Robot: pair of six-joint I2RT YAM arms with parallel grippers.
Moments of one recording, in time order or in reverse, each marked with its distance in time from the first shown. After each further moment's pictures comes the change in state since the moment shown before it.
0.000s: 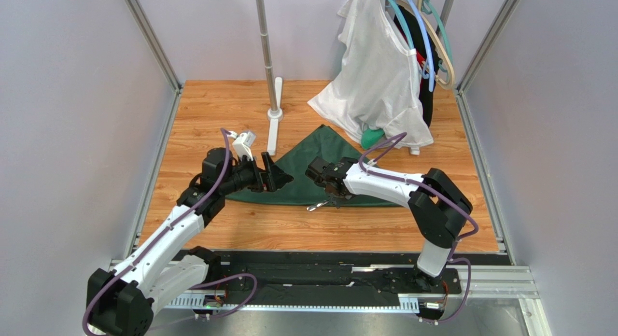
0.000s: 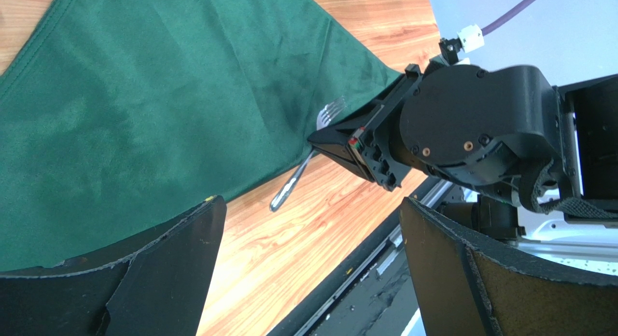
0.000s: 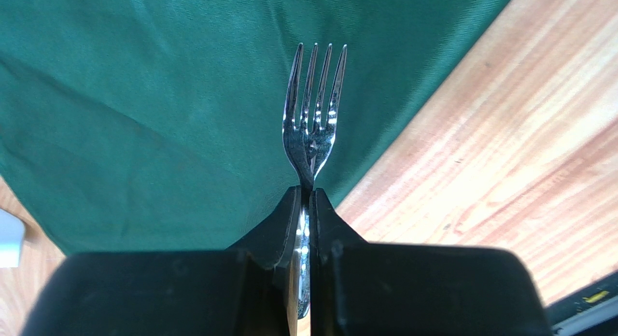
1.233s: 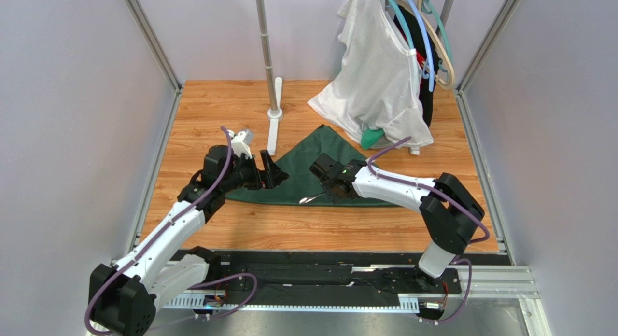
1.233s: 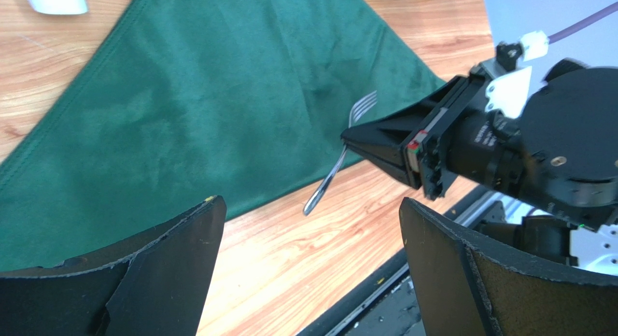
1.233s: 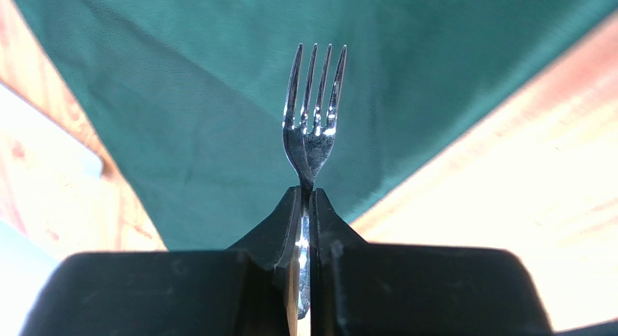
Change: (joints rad) left arm 0.022 0.040 0.031 -0.074 -0.098 0.055; right arm -0.023 -0.079 -0.079 0.243 -0.052 -0.077
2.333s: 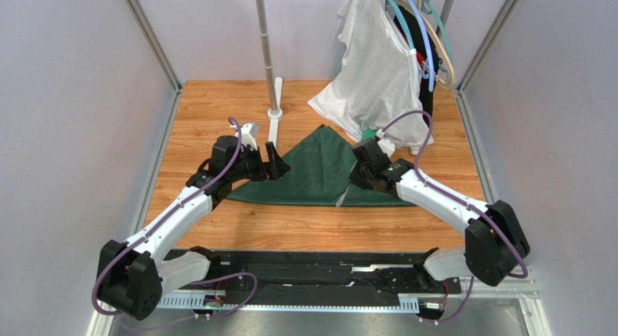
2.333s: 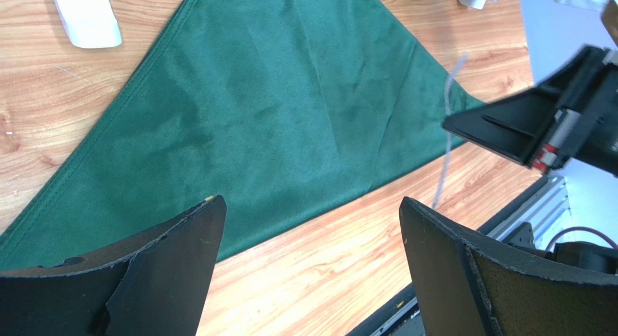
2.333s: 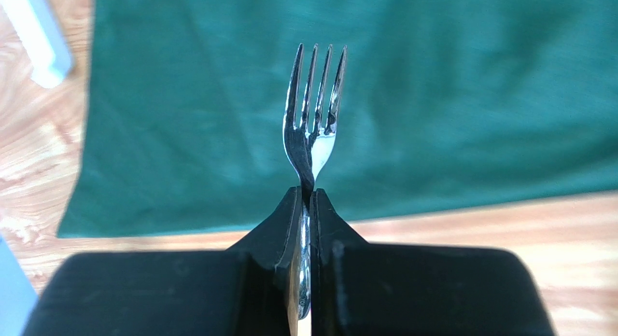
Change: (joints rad) left arm 0.000 0.162 0.076 0.037 -0.047 0.032; right arm -0.261 -0.346 -0.232 0.192 -0.171 -0.898
